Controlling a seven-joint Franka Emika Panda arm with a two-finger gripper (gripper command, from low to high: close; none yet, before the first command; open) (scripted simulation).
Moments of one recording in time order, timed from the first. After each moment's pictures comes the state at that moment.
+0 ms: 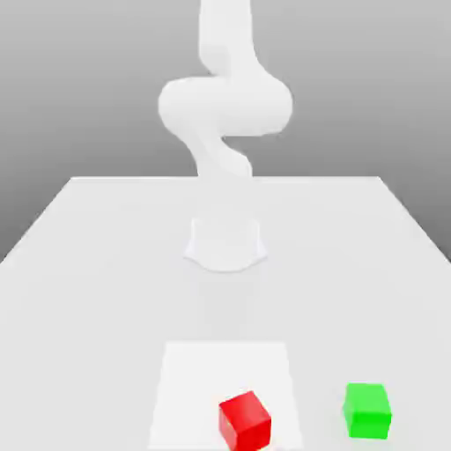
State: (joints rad) arm 0.02 -0.71 -0.02 -2.31 0.01 2.33 0.75
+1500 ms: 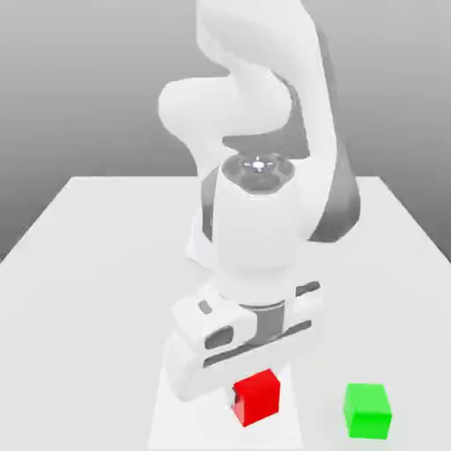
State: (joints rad) arm 0.22 0.19 0.00 -2.45 0.01 2.63 0.32
